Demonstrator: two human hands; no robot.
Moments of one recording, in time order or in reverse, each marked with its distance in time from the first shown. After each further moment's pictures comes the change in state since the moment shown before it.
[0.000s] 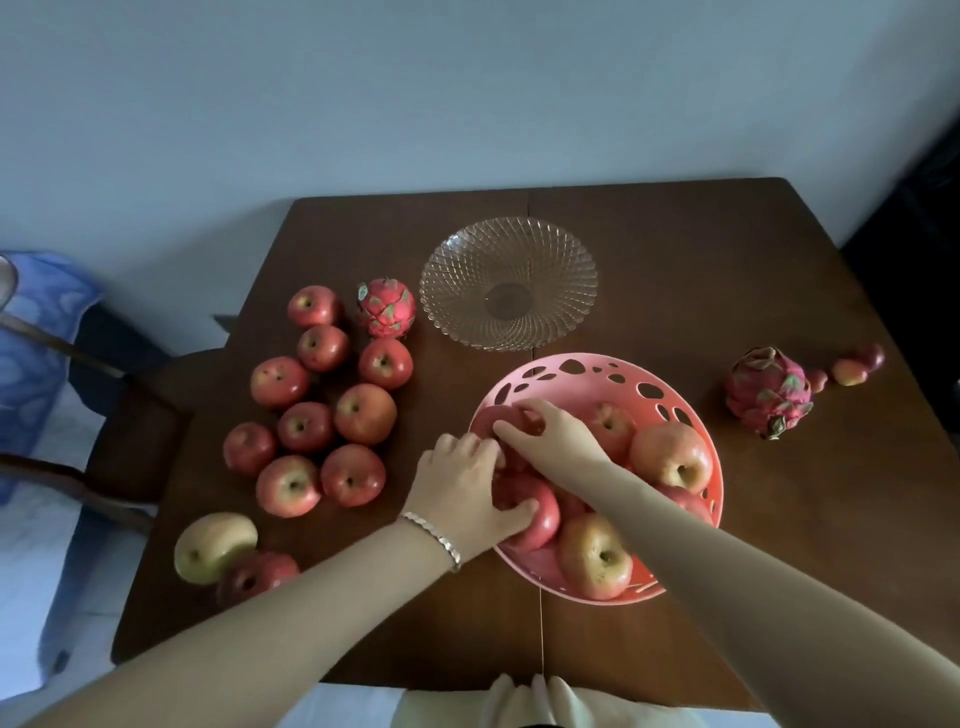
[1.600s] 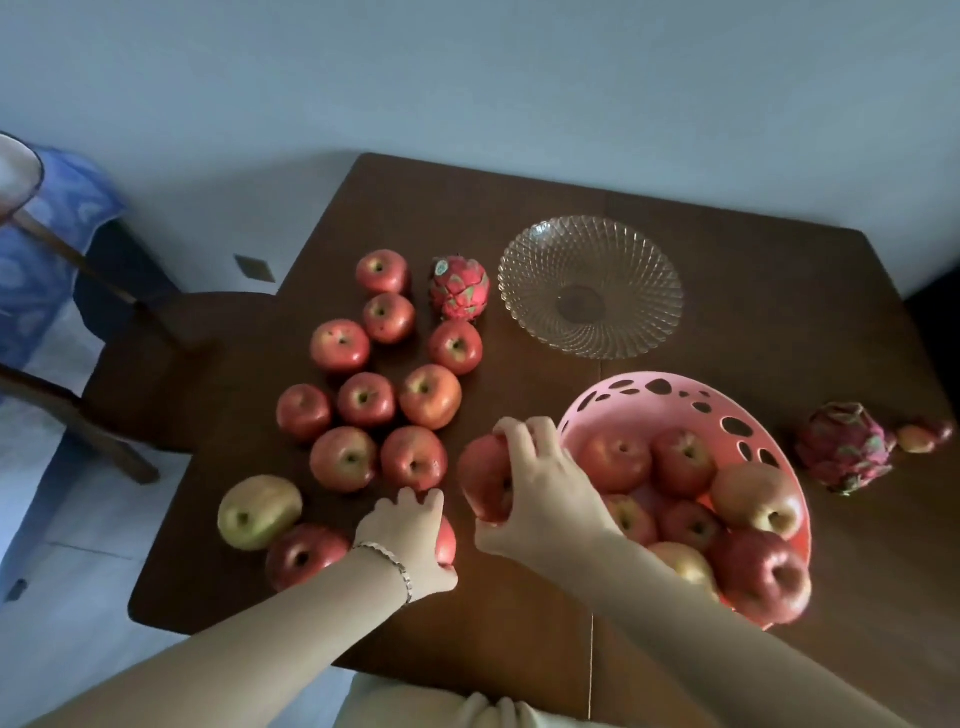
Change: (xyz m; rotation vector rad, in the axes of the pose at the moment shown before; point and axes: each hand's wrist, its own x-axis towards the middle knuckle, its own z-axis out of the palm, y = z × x) left_hand -0.048 -0.110 0.010 0.106 -0.408 -0.294; right_hand -0.051 -0.080 0.067 -0.430 -0.046 -0.358
